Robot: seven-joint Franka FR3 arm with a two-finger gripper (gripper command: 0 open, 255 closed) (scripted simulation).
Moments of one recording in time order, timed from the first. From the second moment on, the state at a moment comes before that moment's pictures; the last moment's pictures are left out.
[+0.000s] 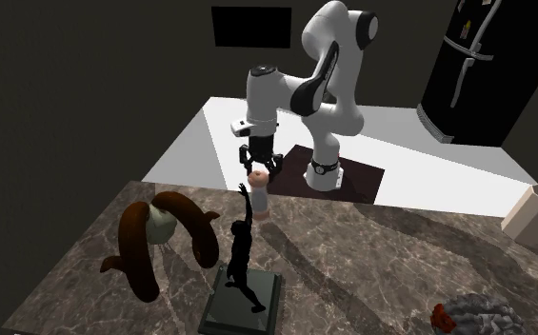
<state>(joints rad) 0.00 -0.48 -0.23 -2.56 -0.10 2.18 -0.22</state>
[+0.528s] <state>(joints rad) 0.00 -0.52 -0.22 -2.48 -0.10 2.06 -0.22</state>
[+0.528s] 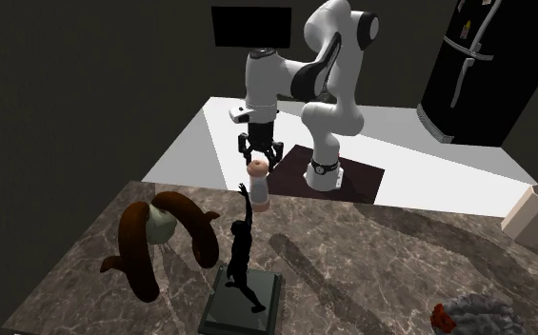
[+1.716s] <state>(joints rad) 0.00 -0.54 -0.20 -2.26 -0.09 1.81 -0.22</state>
